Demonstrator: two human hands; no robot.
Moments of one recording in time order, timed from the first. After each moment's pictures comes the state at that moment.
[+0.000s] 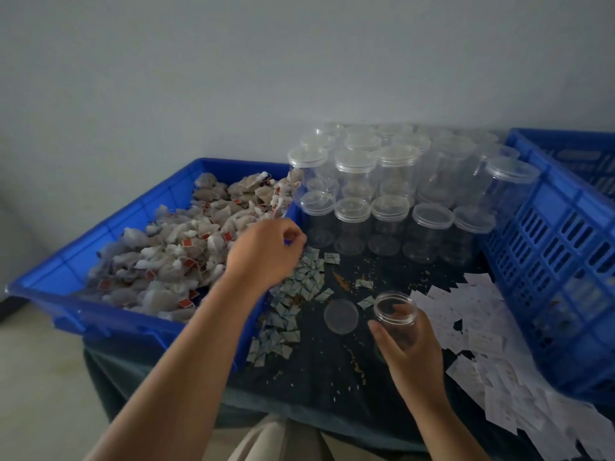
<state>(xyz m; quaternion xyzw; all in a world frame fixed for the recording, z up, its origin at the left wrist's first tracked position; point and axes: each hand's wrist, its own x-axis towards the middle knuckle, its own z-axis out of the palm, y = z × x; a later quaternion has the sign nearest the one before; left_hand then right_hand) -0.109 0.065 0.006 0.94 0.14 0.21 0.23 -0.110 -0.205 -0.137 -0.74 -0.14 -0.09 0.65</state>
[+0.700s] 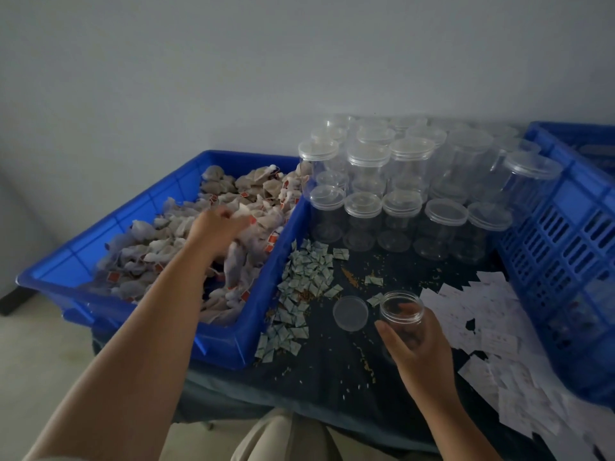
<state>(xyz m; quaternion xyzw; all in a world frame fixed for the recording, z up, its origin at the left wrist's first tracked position) -0.084 0.190 -0.021 0.87 0.30 0.16 0.35 -0.110 -0.203 -0.133 -0.75 -0.17 -0.09 0.63</state>
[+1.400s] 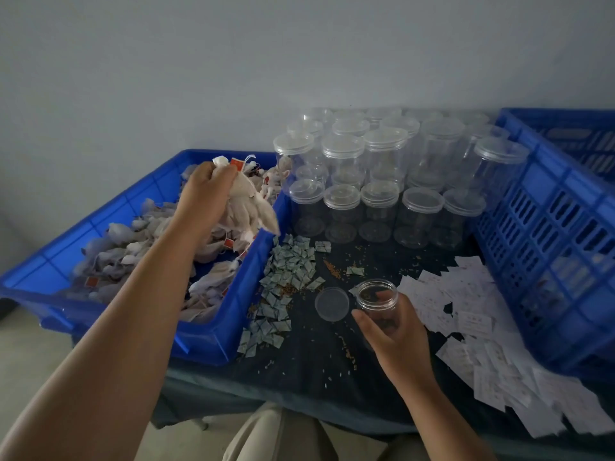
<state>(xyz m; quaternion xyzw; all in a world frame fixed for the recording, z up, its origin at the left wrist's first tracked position) -0.082 0.134 0.041 0.82 0.22 0.27 0.45 -0.112 -0.205 -0.131 -0.76 -0.15 -0.07 0.63</state>
